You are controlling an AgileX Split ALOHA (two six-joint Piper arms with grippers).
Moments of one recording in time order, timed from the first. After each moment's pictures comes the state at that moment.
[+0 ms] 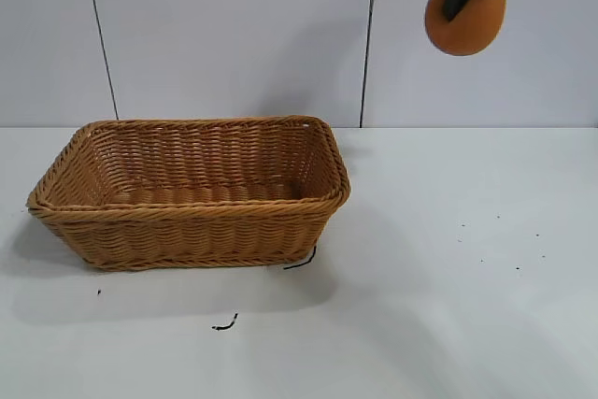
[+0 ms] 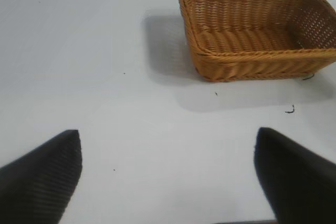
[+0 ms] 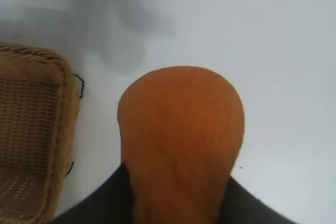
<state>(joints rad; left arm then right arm) -0.03 -0.01 -0.50 -0.05 1.07 0.00 0.41 2.05 -2.04 0.13 1.16 0.00</state>
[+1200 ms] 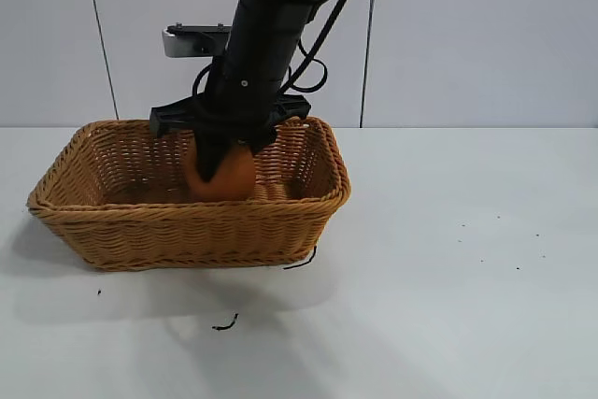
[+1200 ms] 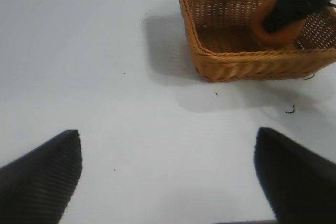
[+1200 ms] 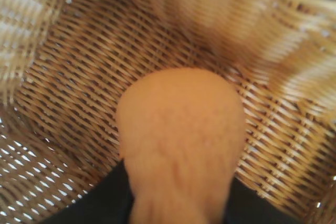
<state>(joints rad) -0.03 -0.01 -0.50 -0.05 1.07 0.00 0.61 2.35 -2.05 0.14 0.92 0.00</state>
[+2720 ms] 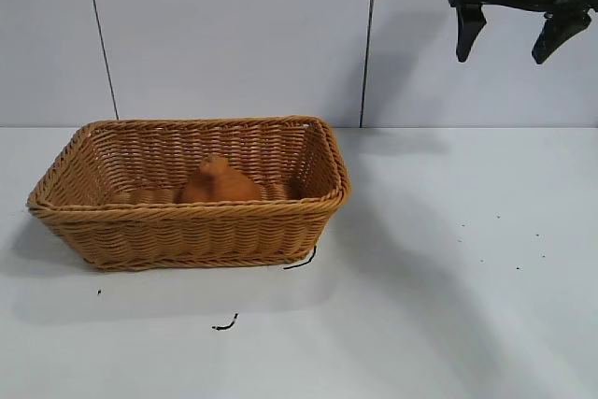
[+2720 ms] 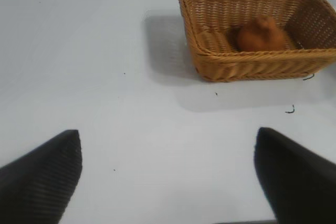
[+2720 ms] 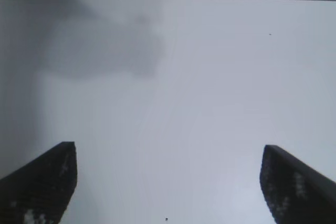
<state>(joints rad) -0.03 -0.01 -0.50 -0.05 1.07 0.00 0.00 2.23 -2.15 0.02 1.21 0.06</state>
